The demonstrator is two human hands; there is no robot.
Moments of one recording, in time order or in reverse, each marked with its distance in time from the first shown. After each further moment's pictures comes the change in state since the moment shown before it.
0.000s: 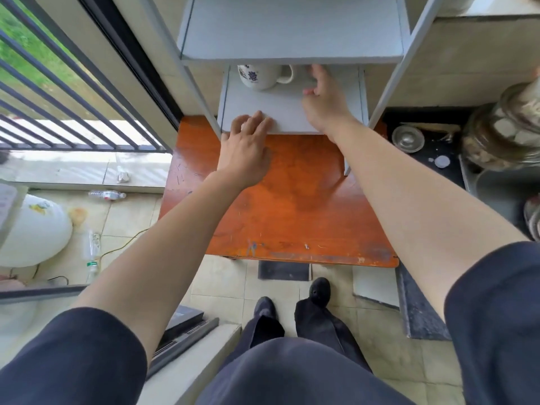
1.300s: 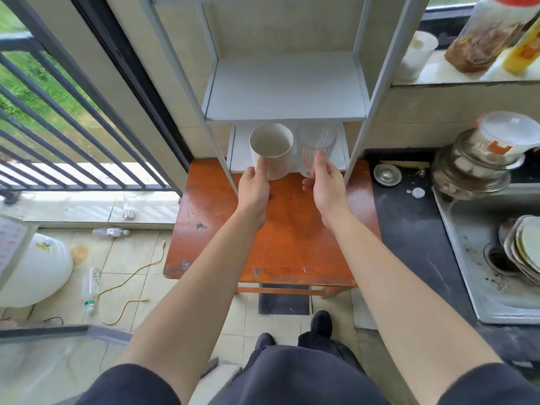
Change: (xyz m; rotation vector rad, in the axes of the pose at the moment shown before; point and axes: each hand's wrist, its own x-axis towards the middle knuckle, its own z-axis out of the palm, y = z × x) left_hand -0.026 0.055 -0.045 -1.333 0.072 -0.764; right_hand -0.109 -0.003 0.003 0.533 0.208 0.250
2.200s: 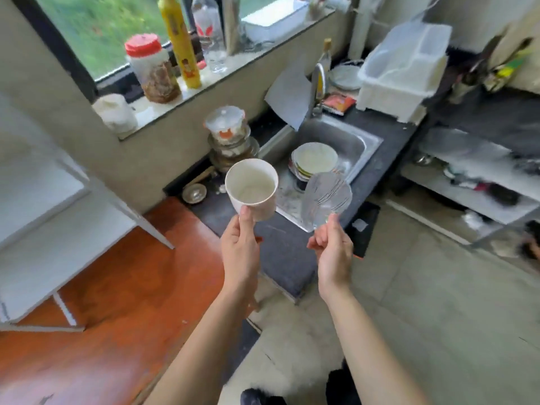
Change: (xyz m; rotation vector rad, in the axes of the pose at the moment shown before) left_hand -0.239 -0.072 0.184 0.128 -0.740 0.335; right_hand -0.233 0.055 -0.241 0.536 1.065 -0.161
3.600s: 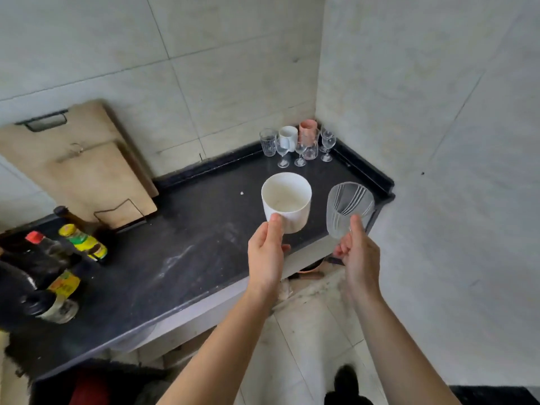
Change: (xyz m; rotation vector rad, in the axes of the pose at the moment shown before) left_hand -0.200 -0.022 1.098 0.149 -1.337 -0.114; right_hand 0.511 -0.373 -0.790 0.069 1.208 -0.137
